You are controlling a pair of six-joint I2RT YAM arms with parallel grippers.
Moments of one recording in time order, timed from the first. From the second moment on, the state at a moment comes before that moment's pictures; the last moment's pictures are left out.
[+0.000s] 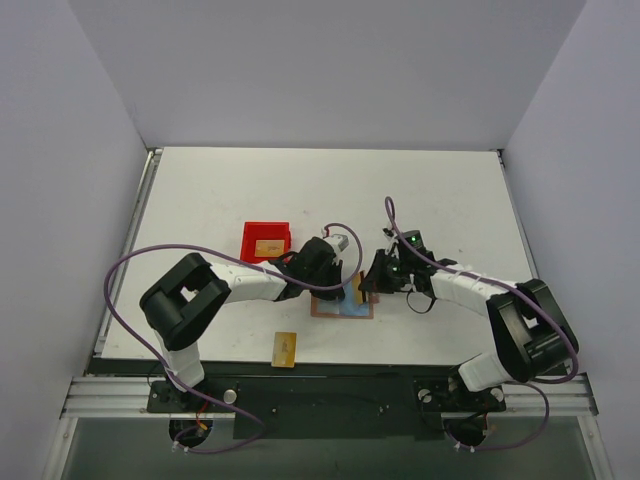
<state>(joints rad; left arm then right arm) -0.85 1.80 0.94 0.06 0.14 -0.56 0.43 1.46 0.60 -0.02 -0.37 0.59</state>
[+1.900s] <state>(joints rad) -0.70 1.57 0.87 0.01 0.15 -0.55 0.57 1.57 0.73 0.06 -0.52 0.68</state>
